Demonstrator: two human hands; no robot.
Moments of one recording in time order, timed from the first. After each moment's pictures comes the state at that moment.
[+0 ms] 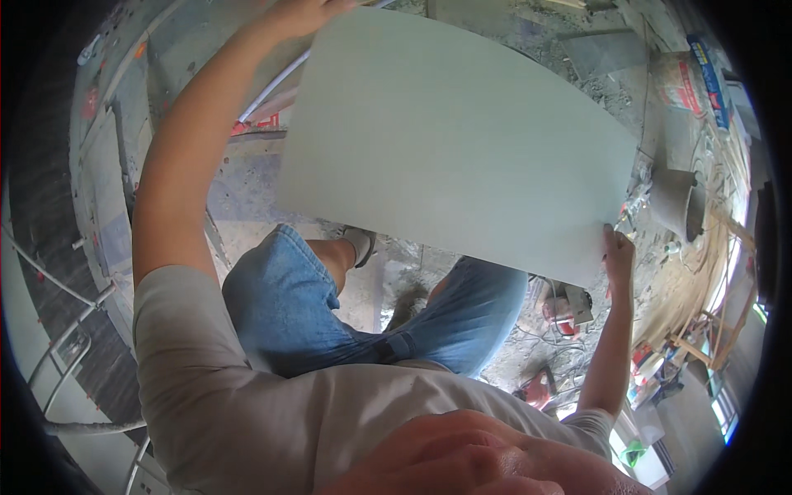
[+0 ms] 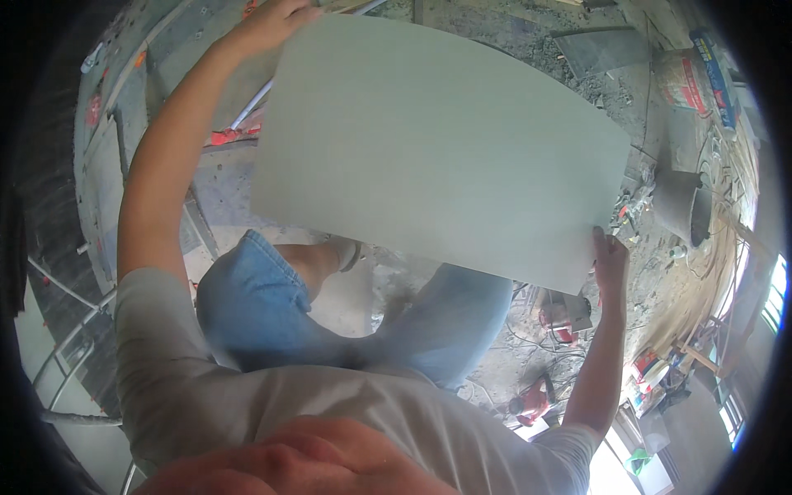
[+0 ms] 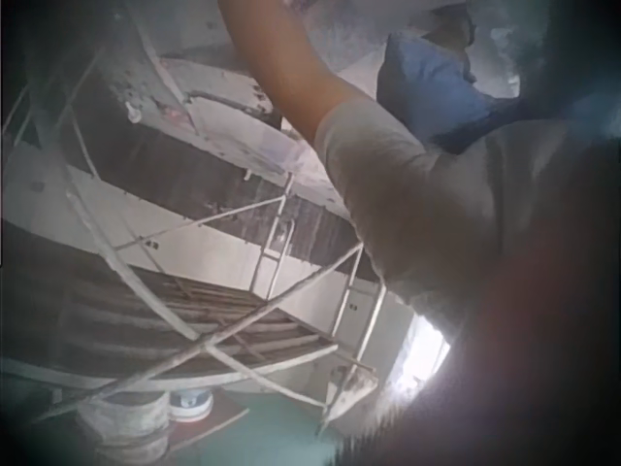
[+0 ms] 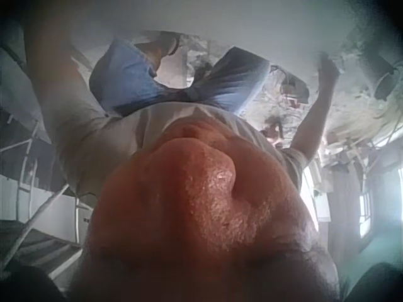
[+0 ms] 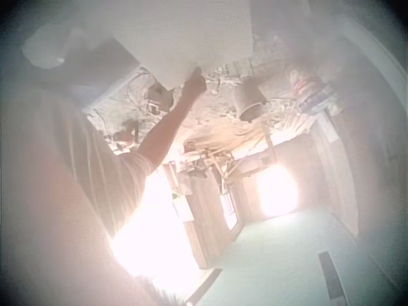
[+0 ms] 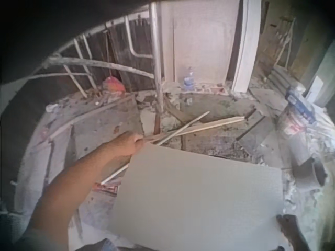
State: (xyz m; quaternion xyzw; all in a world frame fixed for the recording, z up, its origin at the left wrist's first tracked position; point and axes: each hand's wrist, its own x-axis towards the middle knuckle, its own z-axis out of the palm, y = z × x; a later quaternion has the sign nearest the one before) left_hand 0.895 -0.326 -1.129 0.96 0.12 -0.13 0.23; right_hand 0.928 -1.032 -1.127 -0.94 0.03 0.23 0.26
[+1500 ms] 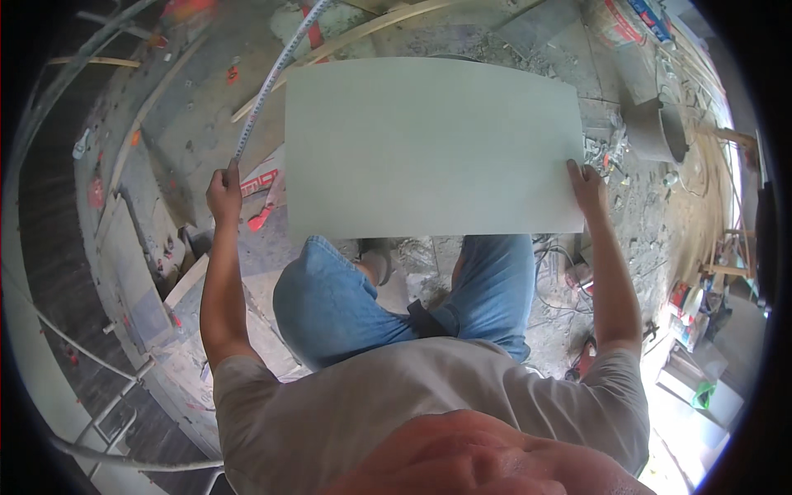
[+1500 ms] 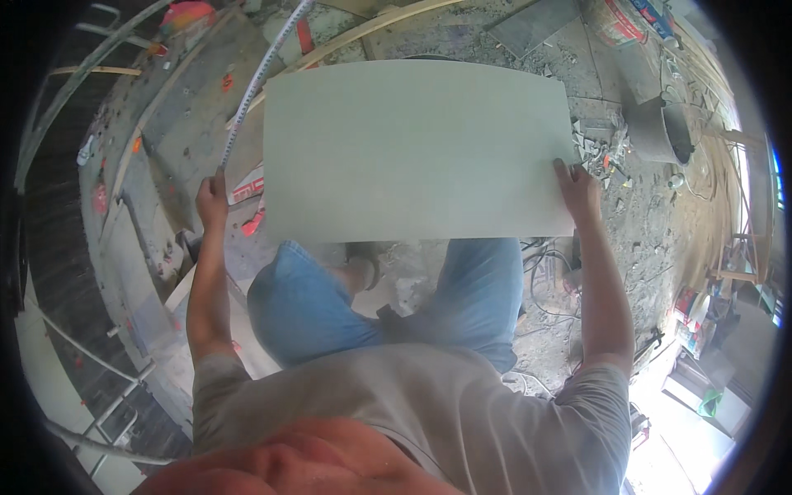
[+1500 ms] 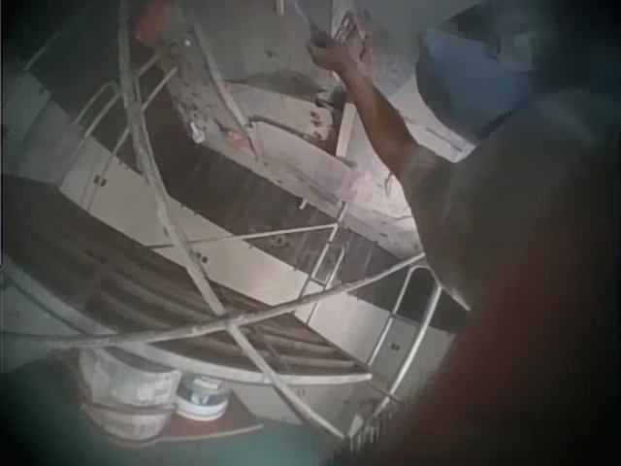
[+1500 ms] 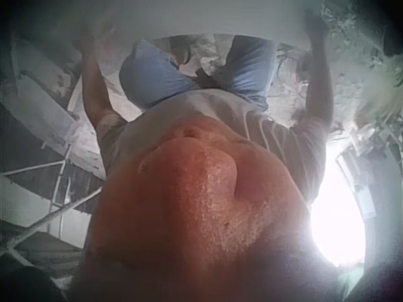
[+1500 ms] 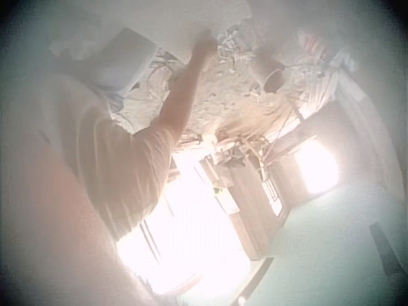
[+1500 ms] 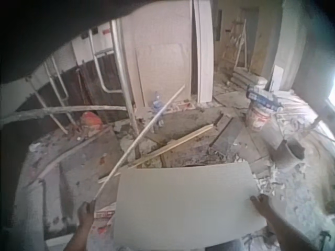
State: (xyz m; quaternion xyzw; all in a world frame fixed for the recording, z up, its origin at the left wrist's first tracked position) left_hand 0.632 -0.271 -1.207 0.89 0.36 0.16 0.22; right_hand 0.902 -0.982 -1.132 -0.98 0.05 0.11 0.14
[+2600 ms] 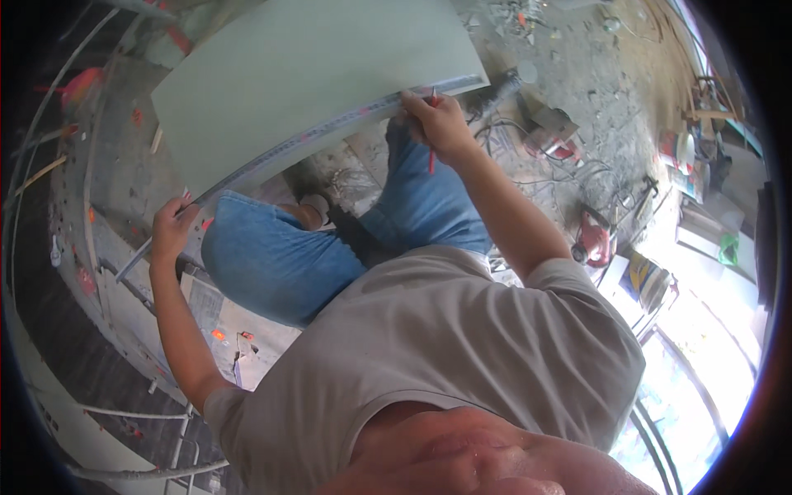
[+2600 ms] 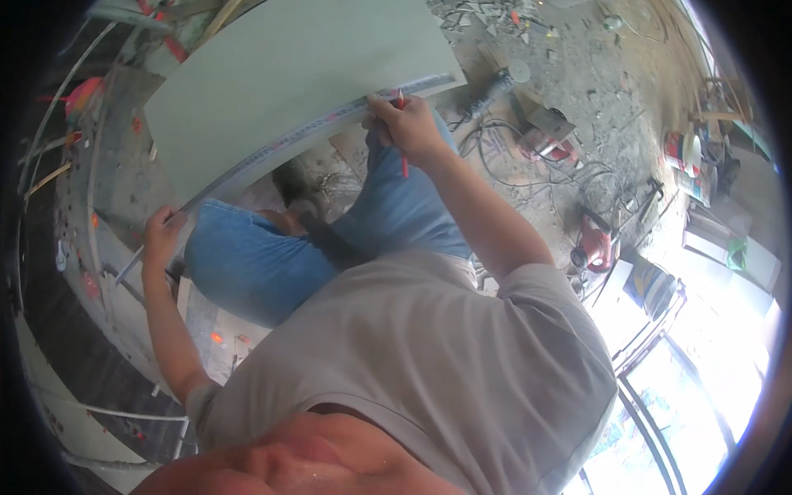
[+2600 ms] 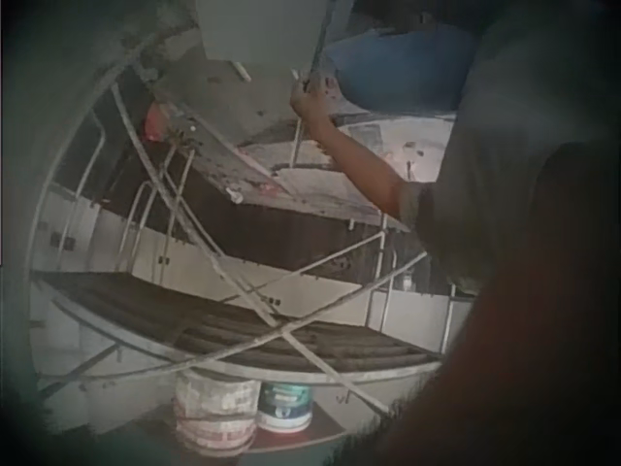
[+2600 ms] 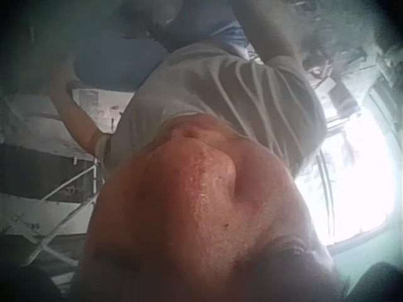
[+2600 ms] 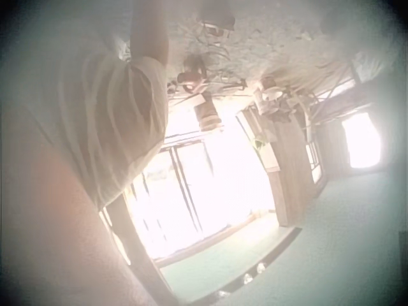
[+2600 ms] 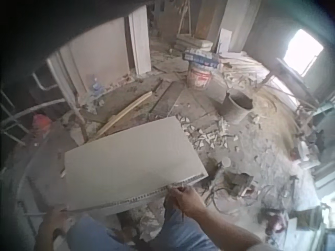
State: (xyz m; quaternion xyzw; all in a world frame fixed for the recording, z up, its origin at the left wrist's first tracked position) left_hand 0.635 -0.376 -1.071 0.93 0.07 -0.20 0.29; right_hand 0.742 -0.902 -1.093 -0.63 0.24 0.22 0.71
